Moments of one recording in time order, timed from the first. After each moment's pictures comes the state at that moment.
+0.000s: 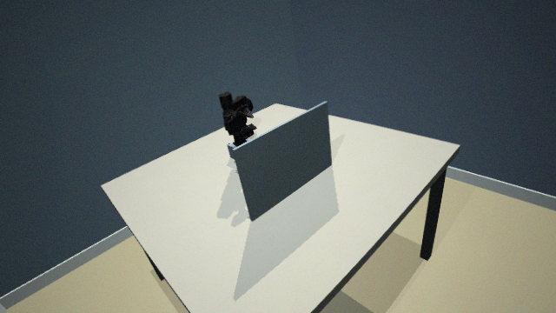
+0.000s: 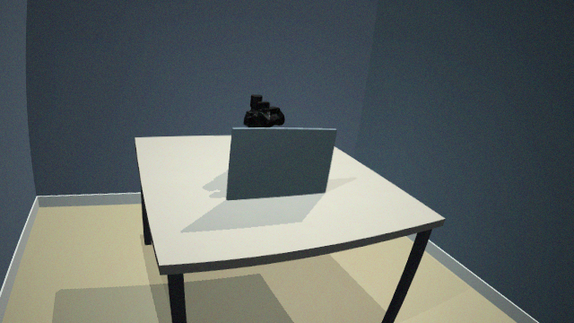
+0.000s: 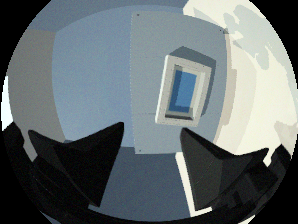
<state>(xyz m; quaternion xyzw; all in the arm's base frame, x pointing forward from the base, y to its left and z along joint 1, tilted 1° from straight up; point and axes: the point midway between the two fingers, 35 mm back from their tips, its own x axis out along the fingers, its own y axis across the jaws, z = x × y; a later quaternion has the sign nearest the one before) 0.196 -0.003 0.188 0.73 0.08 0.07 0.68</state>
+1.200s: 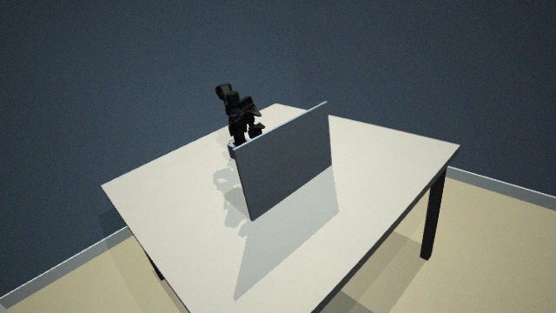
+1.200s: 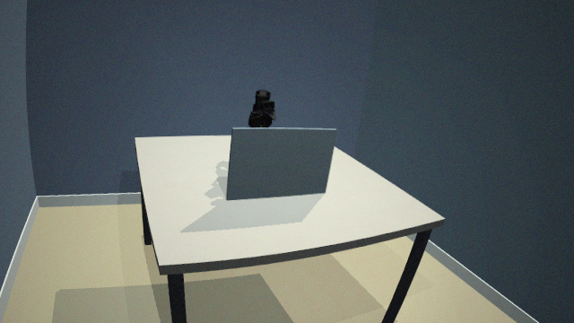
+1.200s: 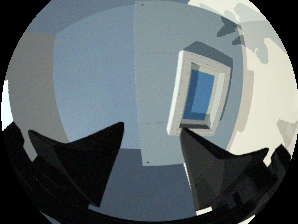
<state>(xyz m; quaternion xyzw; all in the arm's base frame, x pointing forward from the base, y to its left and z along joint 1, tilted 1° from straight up) 0.253 0.010 0.207 0.74 0.07 0.08 0.66</state>
